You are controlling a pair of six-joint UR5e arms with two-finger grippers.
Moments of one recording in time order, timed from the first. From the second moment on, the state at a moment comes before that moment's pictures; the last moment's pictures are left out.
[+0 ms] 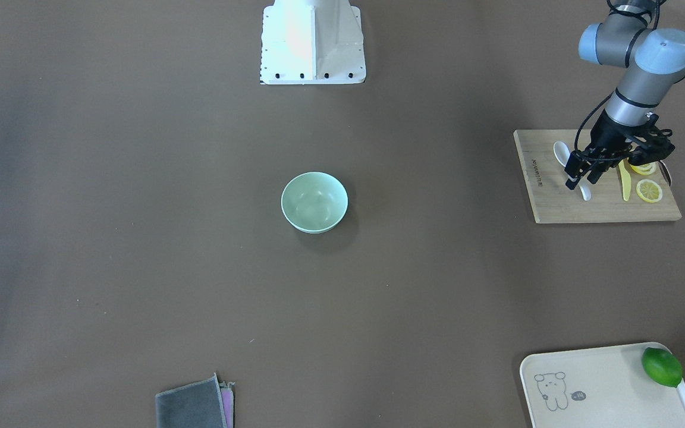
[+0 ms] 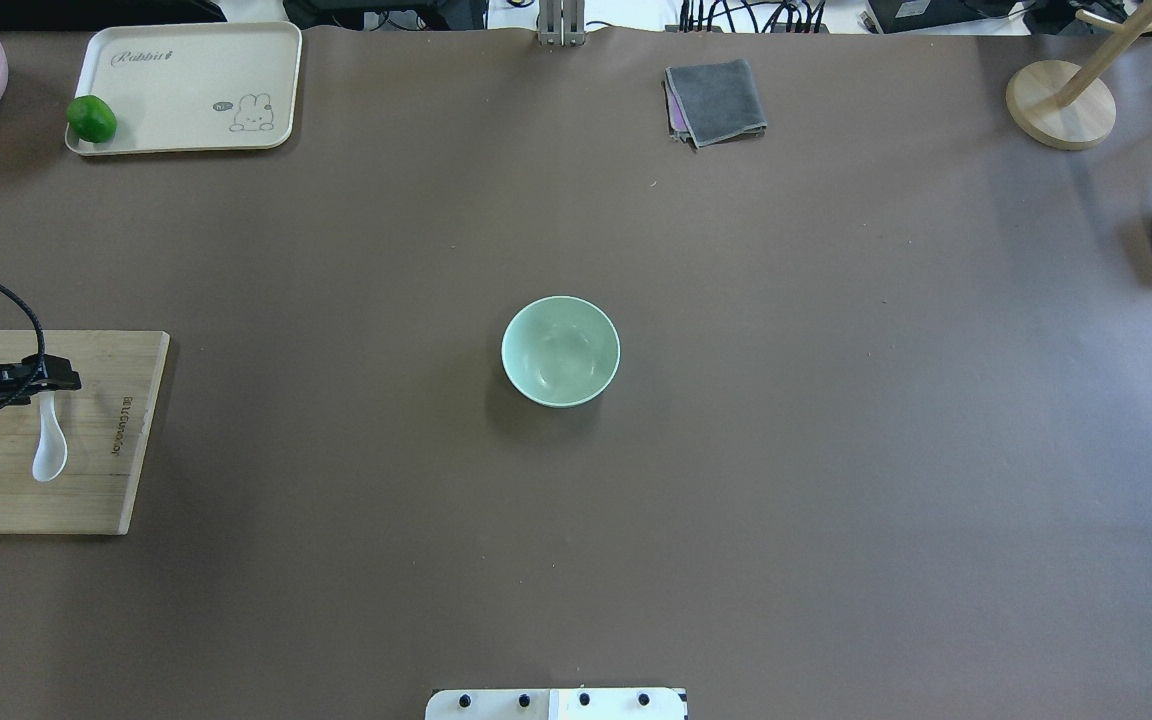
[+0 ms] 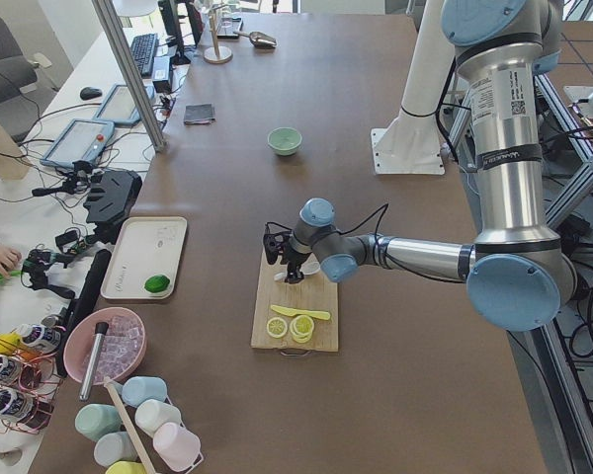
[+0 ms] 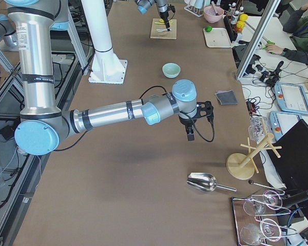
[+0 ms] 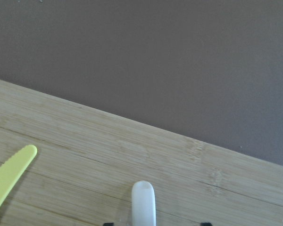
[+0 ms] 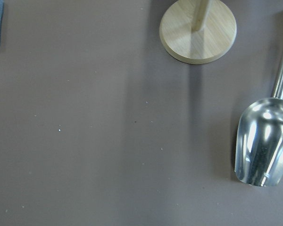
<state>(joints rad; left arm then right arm) -0.79 -1.39 -1.71 -2.43 -1.84 -1.31 1.46 -1.56 1.78 -1.32 2.37 0.35</state>
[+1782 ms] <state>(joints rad) -0.52 -2.25 -1.61 -1.94 -1.59 -1.73 1.55 -1.72 1.72 -1.23 2.38 0.26</state>
